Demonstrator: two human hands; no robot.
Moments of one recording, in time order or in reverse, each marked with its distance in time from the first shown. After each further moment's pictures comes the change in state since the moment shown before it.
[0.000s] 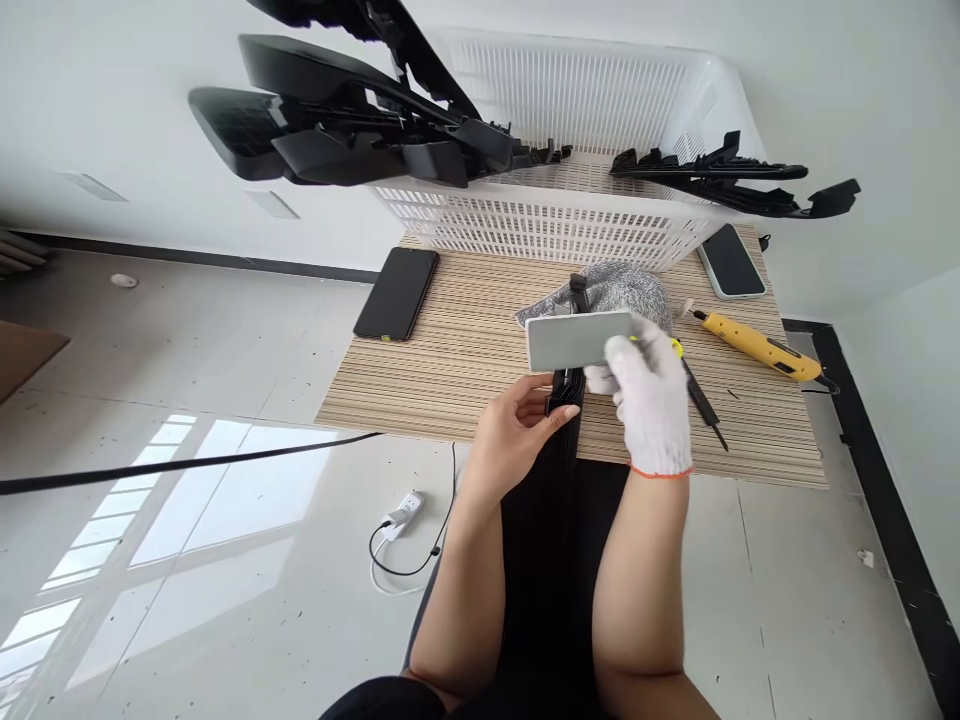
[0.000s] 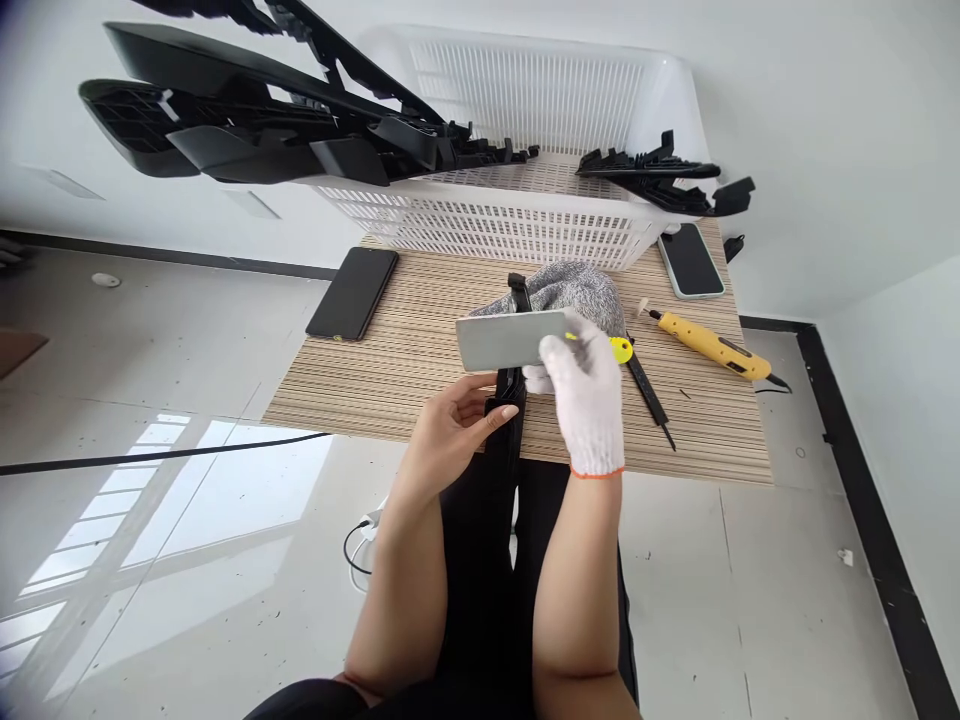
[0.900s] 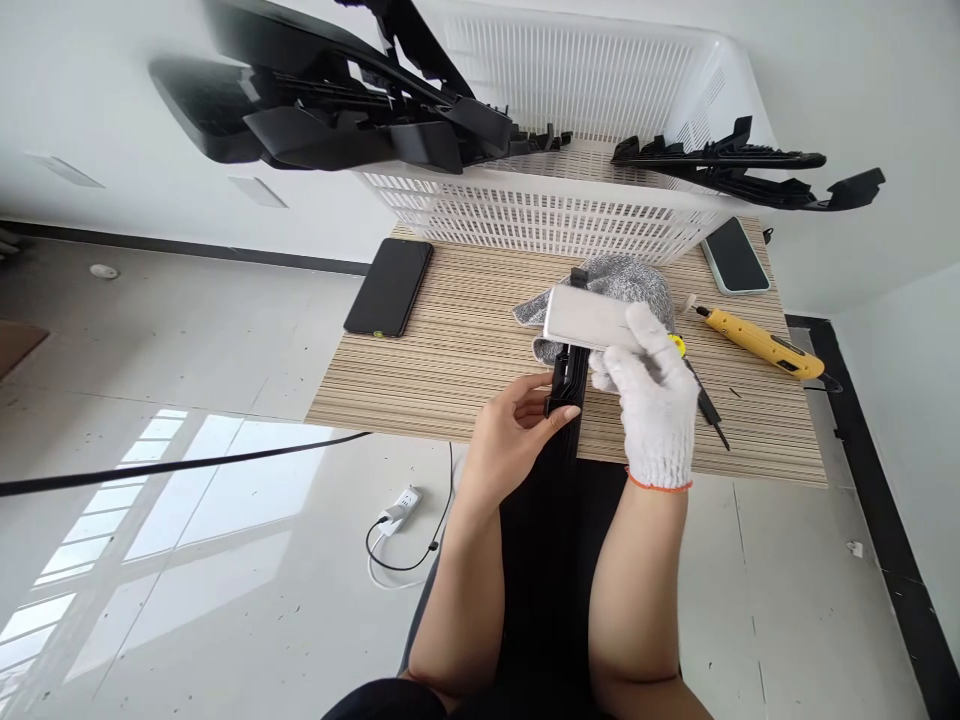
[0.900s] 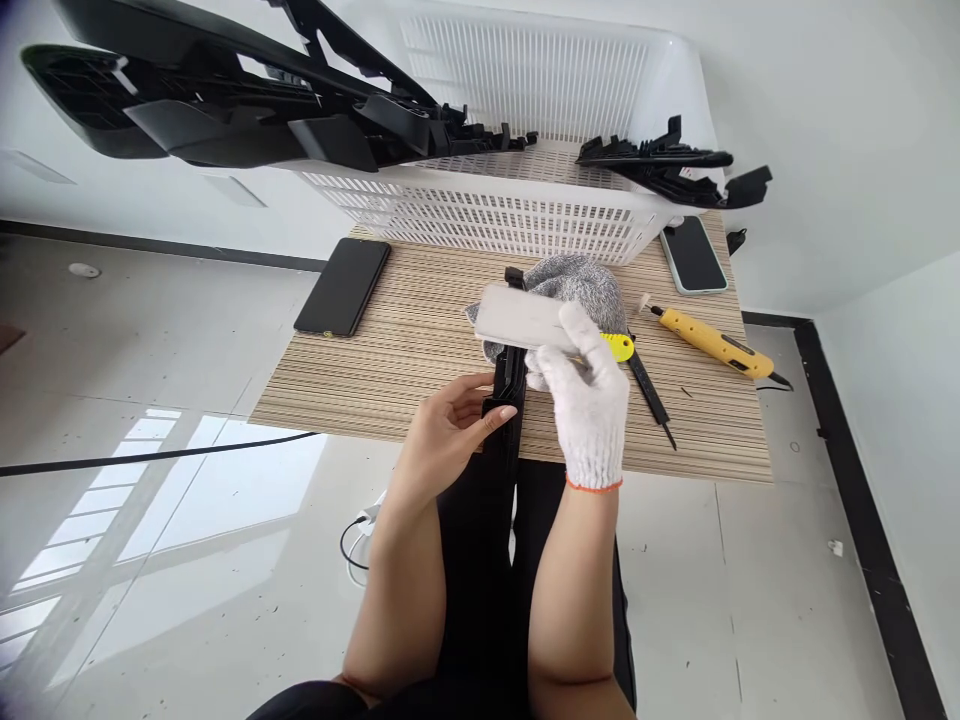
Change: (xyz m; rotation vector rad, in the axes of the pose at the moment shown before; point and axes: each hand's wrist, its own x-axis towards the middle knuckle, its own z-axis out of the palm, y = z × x) left_hand -0.002 0.003 -0.002 -0.018 0.000 -0.041; right_hand -0.013 -0.005 -0.004 0.031 -0.079 0.029
